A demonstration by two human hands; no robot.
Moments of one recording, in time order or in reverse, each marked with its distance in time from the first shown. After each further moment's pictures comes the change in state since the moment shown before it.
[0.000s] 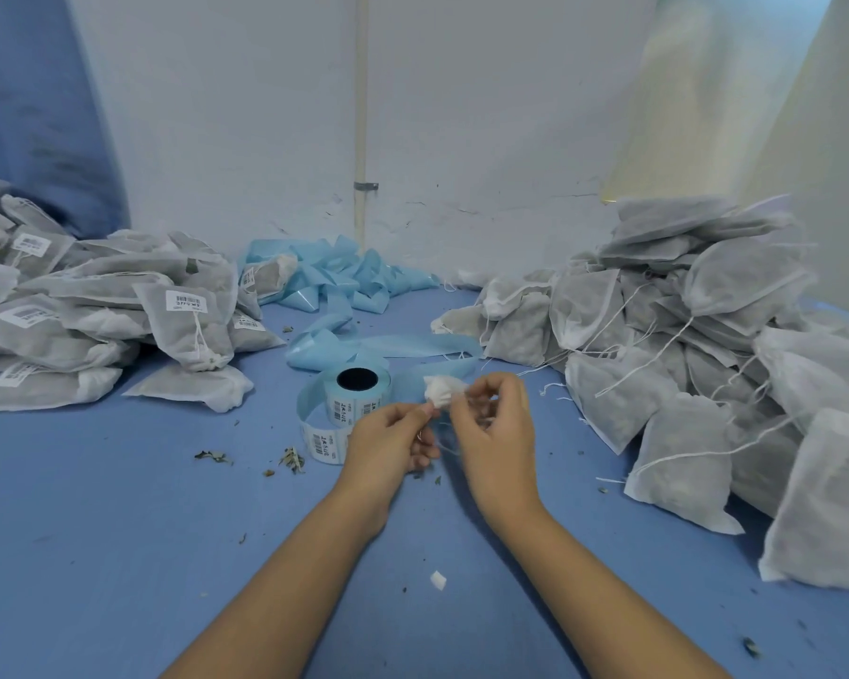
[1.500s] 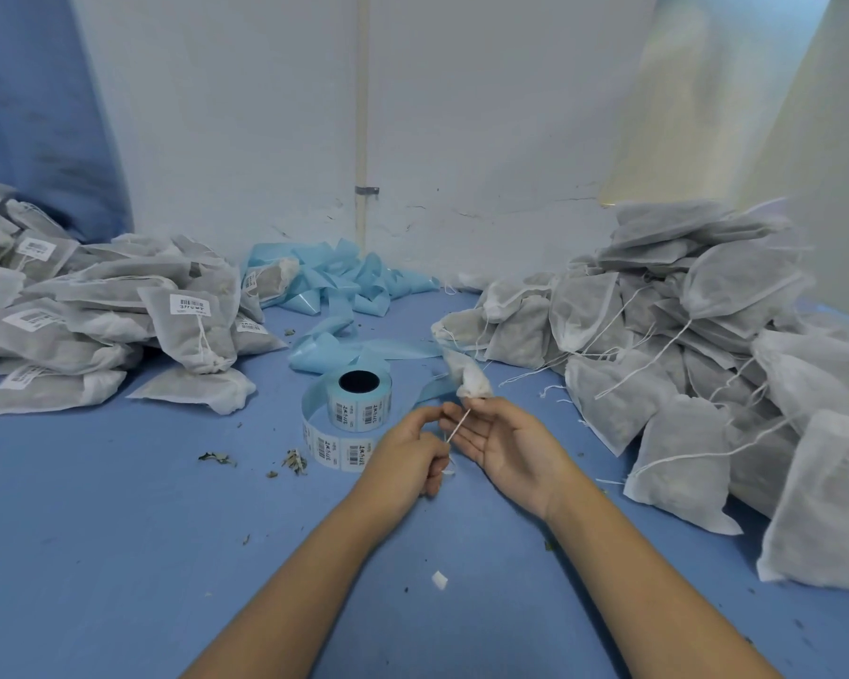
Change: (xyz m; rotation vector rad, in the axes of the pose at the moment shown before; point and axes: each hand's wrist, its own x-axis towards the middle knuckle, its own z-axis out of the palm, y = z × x) left_hand -0.006 -0.003 0.003 0.292 -0.188 0.025; right_hand 0.027 0.006 -0.025 0.774 -0.403 0.706
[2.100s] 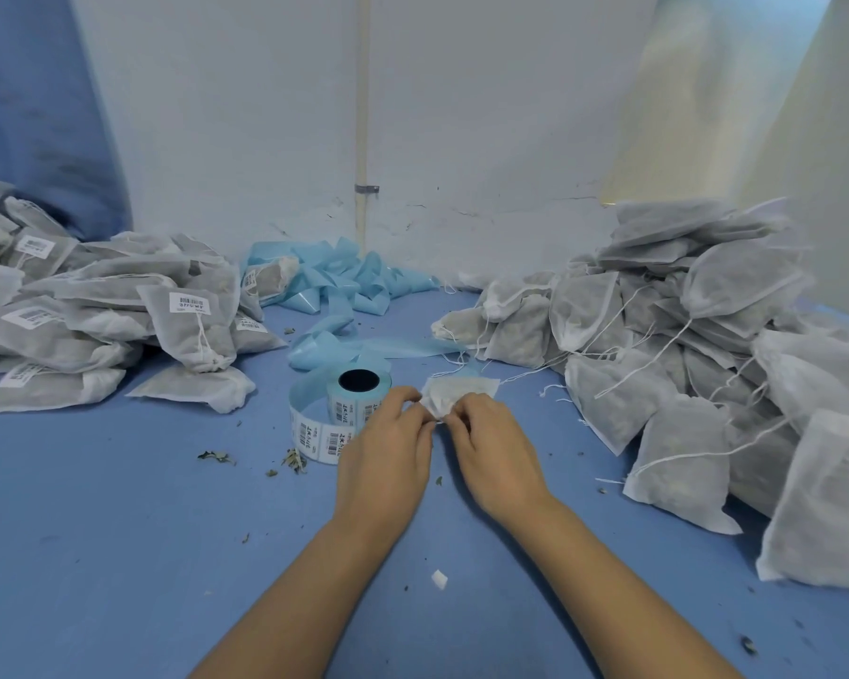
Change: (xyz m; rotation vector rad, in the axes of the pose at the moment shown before) left_hand -0.005 -0.011 -0.008 0.937 0.406 0.497; right_hand -0.003 0.020 0.010 -1.588 0.302 -0.499
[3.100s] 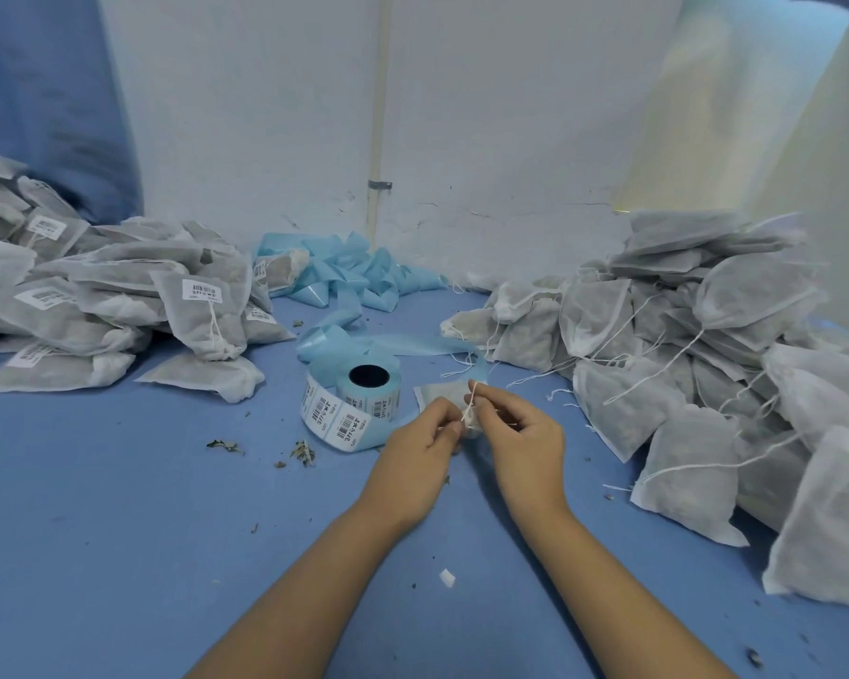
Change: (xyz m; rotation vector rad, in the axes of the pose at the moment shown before) left_hand 0.004 0.007 0.005 -0.665 -0.260 -0.166; right_hand -0.004 -0.003 0.001 0.891 0.335 0.152
